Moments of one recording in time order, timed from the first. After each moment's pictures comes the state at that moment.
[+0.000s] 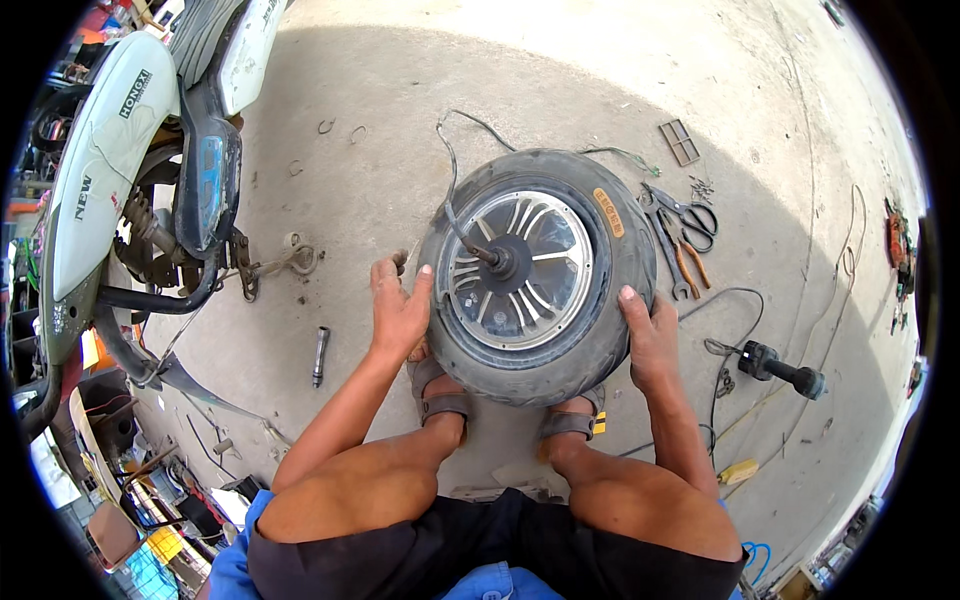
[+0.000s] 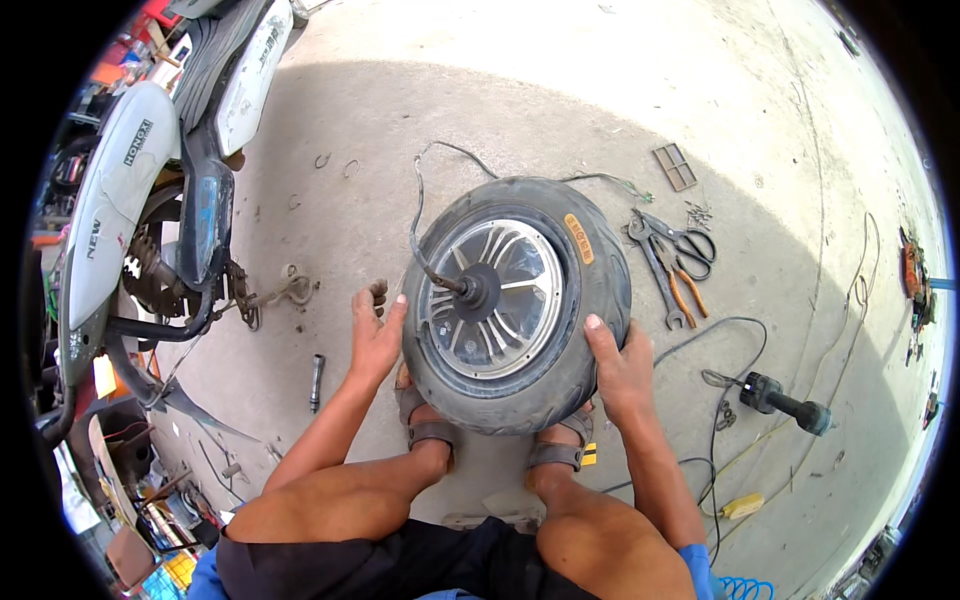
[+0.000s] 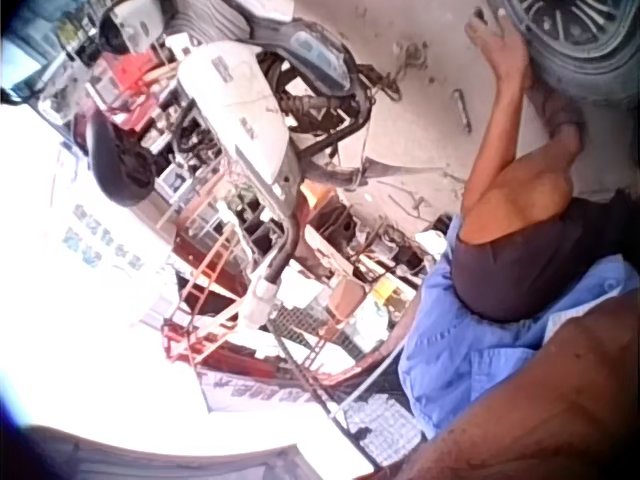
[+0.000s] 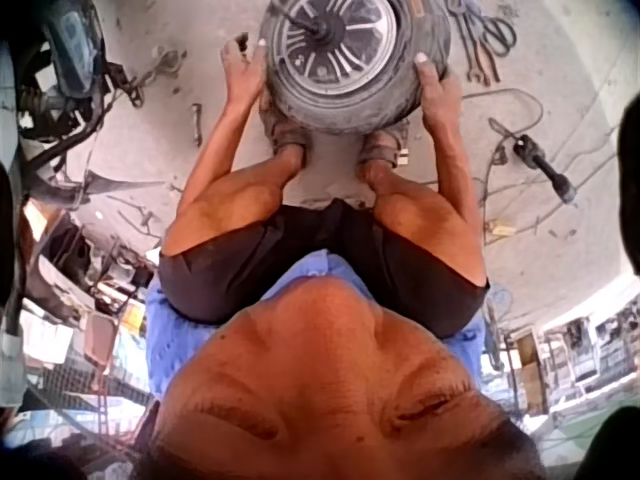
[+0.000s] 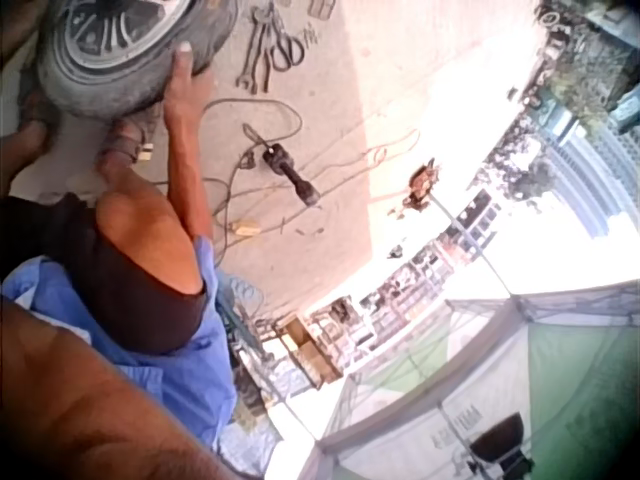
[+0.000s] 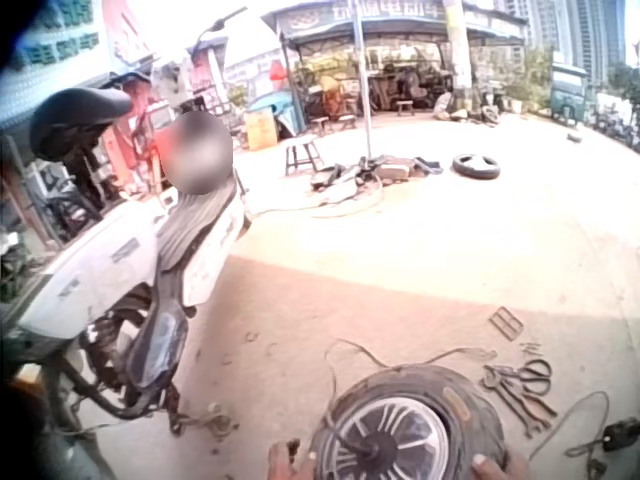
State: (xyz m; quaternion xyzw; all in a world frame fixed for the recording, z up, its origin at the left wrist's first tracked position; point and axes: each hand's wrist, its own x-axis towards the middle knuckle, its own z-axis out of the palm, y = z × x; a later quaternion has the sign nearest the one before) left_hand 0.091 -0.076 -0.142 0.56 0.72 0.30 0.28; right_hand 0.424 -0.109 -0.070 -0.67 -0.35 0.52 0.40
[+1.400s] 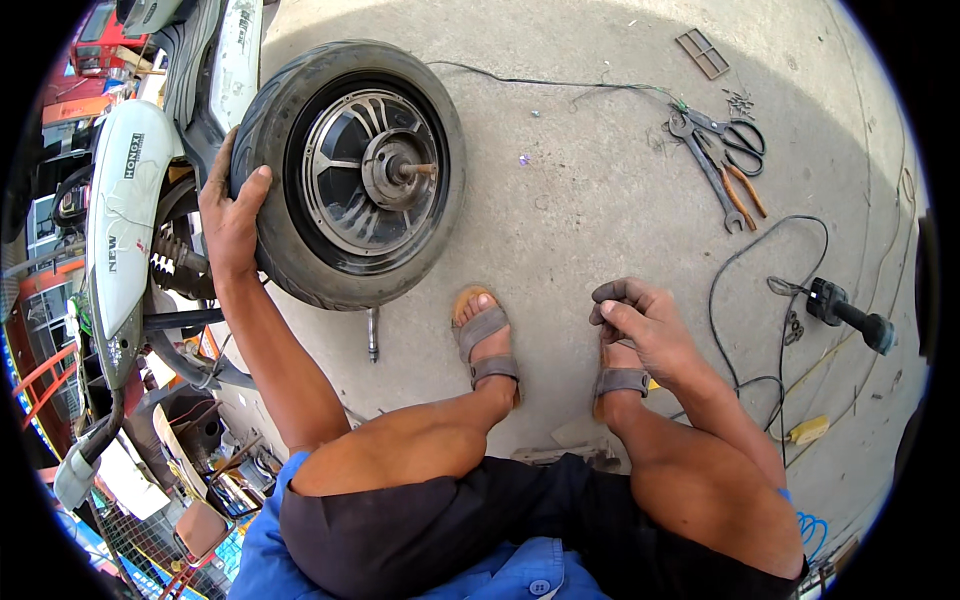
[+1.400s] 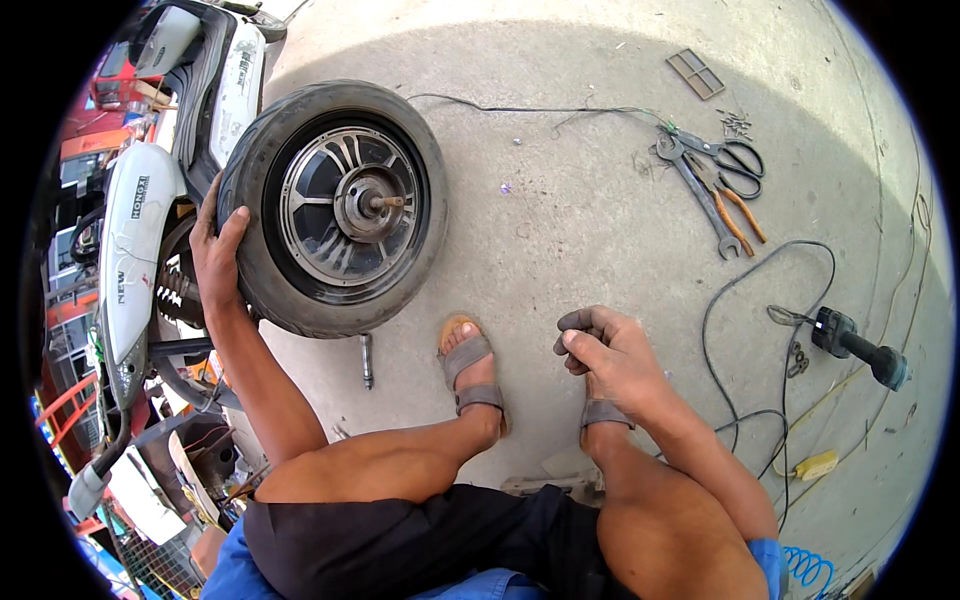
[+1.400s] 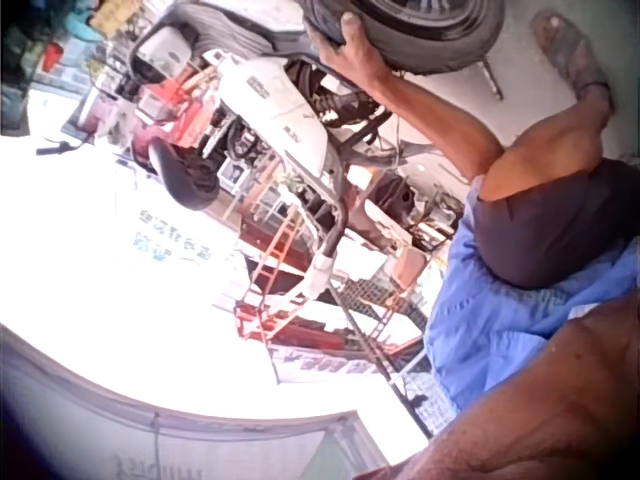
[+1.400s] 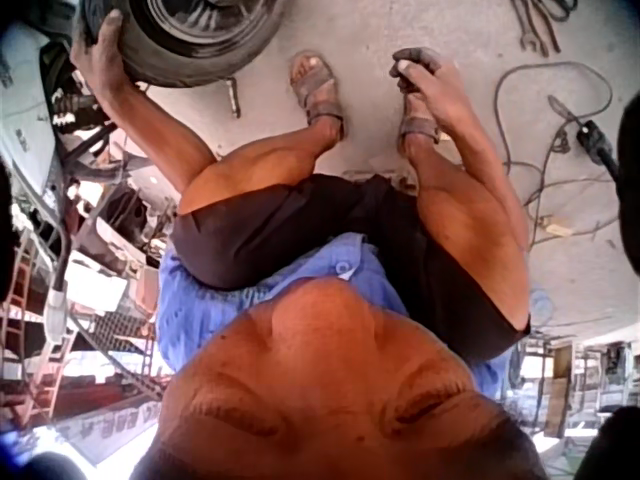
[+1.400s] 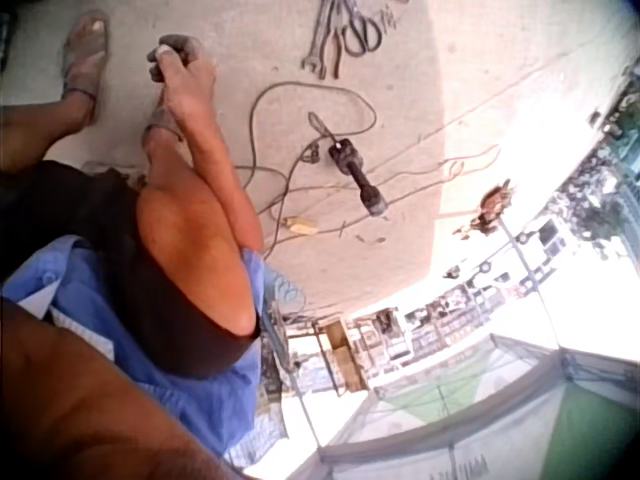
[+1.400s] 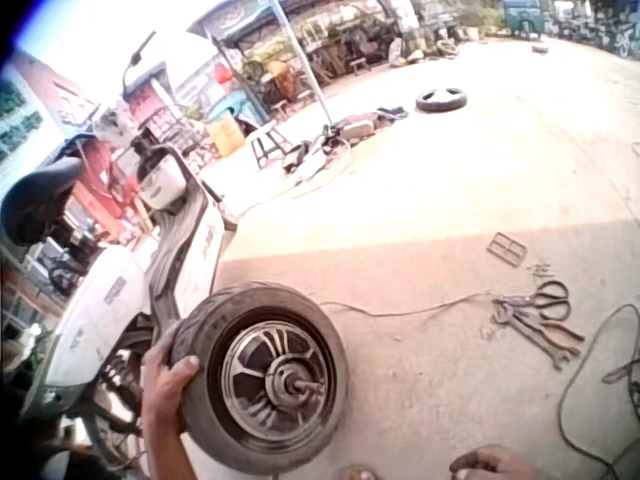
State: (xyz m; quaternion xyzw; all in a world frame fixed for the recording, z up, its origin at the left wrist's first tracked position) left_hand 0.041 0.047 0.028 0.64 0.63 0.38 0.24; right_hand 0.440 -0.140 -0.117 -0.53 -0.25 0.75 0.31
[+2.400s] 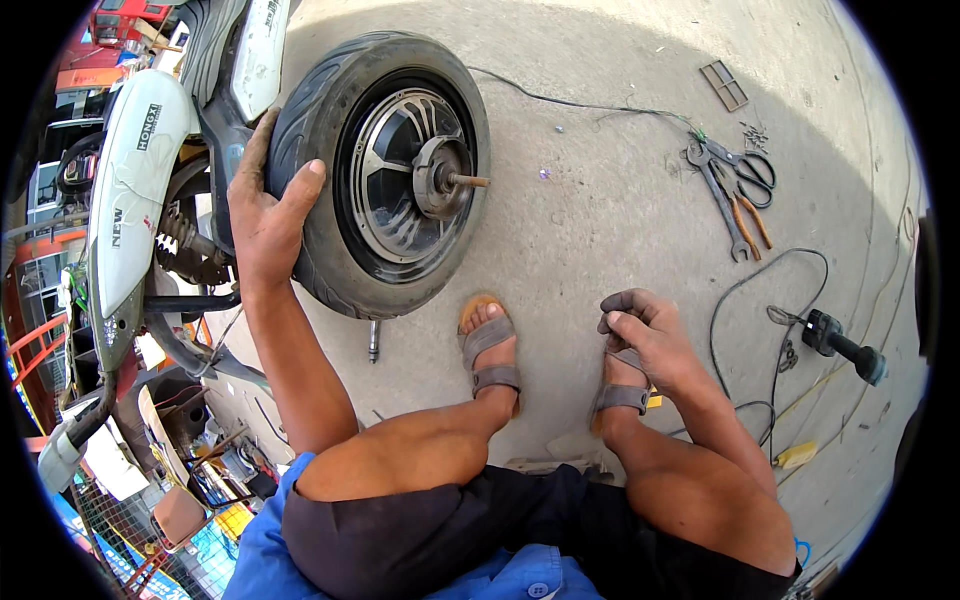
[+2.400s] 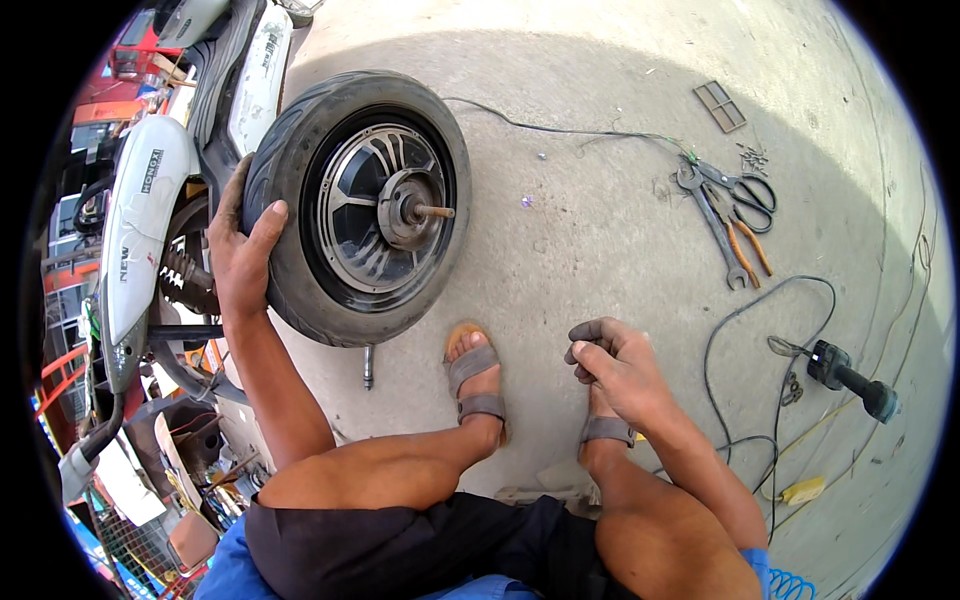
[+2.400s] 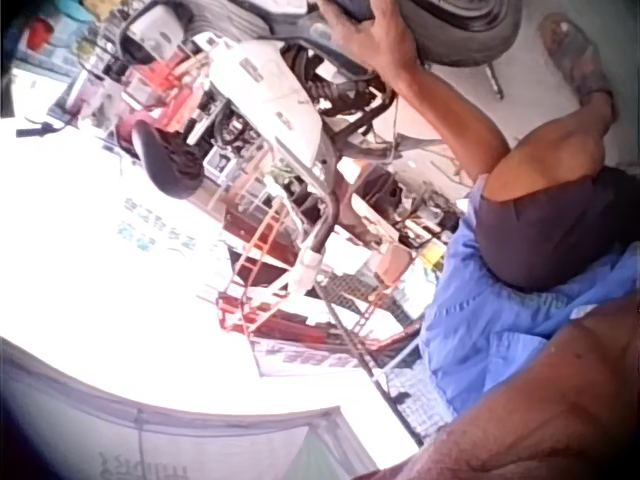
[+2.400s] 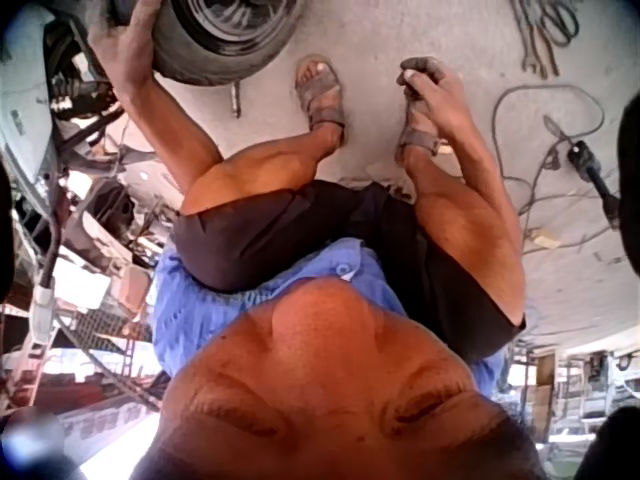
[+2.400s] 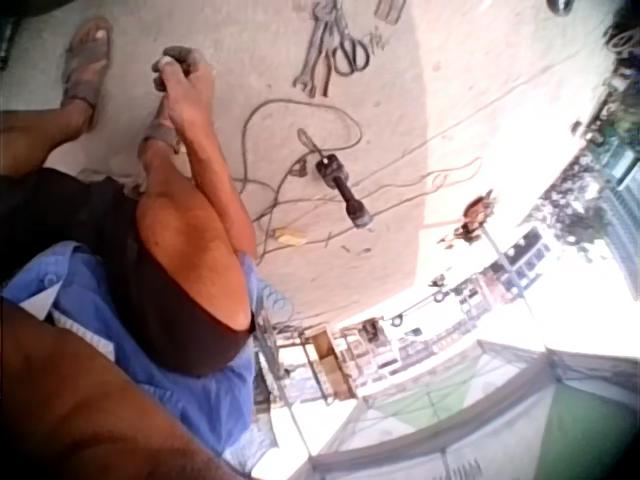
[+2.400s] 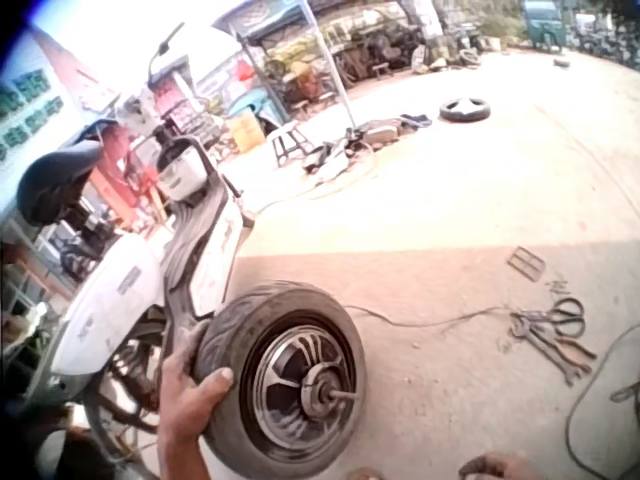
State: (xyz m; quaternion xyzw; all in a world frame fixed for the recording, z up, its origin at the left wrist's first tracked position) left_hand 0.043 0.031 0.030 0.67 0.61 0.38 0.19; right_hand 0.404 -0.121 -0.114 -0.55 -0.29 0.73 0.29
